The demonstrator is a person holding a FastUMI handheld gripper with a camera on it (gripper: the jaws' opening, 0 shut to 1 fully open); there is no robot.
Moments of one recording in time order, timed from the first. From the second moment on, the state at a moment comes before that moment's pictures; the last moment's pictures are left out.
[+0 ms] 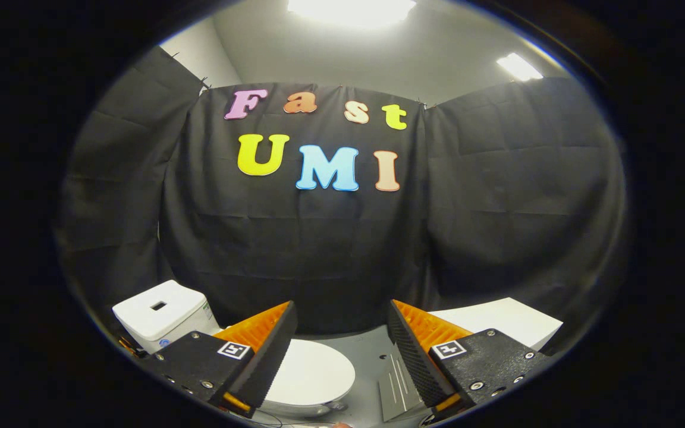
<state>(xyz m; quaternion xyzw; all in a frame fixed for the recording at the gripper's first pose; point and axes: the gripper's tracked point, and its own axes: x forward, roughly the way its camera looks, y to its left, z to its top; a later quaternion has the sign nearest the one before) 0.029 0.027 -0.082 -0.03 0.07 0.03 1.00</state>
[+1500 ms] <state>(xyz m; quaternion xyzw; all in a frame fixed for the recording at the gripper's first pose) -0.018 0.025 -0.401 0.24 0.38 -0.06 0.89</state>
